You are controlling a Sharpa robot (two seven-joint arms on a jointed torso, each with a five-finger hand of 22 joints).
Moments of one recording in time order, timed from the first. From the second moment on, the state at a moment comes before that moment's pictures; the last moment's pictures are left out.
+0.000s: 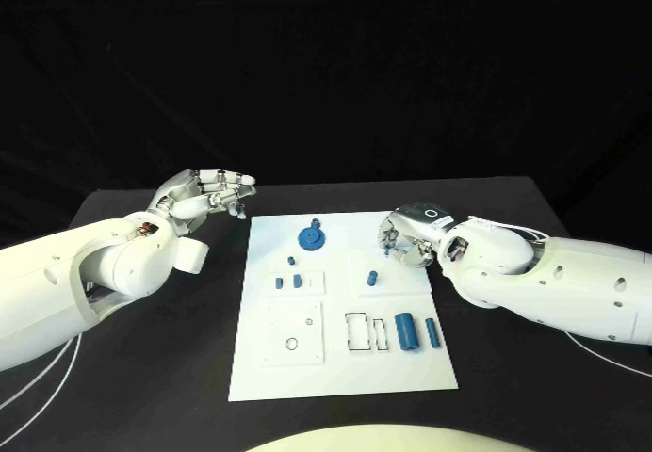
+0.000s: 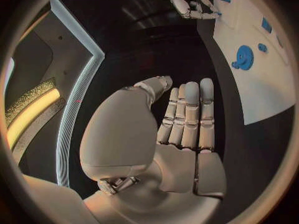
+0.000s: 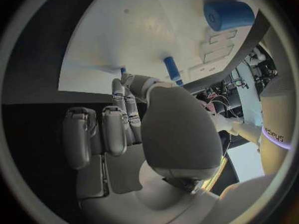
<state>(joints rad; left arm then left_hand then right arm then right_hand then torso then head) 1.18 -0.91 0.00 1.48 -0.14 -0.19 0.32 1.42 -0.23 0.52 0.10 0.30 0.89 0.19 0.31 0.30 0.96 0.12 0.48 0.16 1.03 0.05 1.15 0.48 0.17 0.88 0.15 0.92 0.75 1.20 -0.89 -0.16 1.57 -1.72 -0.36 -0.22 1.43 -0.21 0.69 0.05 0.10 1.09 0.11 0.36 0.29 1.26 0.07 0.13 0.16 1.46 -0.03 1.38 1.29 0.04 1.46 0.07 1.45 1.31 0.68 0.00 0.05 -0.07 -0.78</state>
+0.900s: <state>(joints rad) 1.18 -0.88 0.00 1.45 -0.14 -0.19 0.32 1.42 -0.23 0.52 0.10 0.30 0.88 0.19 0.31 0.30 0.96 0.13 0.48 0.16 1.03 0.05 1.14 0.48 0.17 0.88 0.15 0.91 0.75 1.17 -0.88 -0.15 1.80 -1.67 -0.44 -0.22 1.42 -0.22 0.69 0.05 0.10 1.09 0.11 0.36 0.30 1.26 0.08 0.13 0.16 1.46 -0.03 1.38 1.29 0.04 1.46 0.07 1.46 1.31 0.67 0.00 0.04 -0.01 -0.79</state>
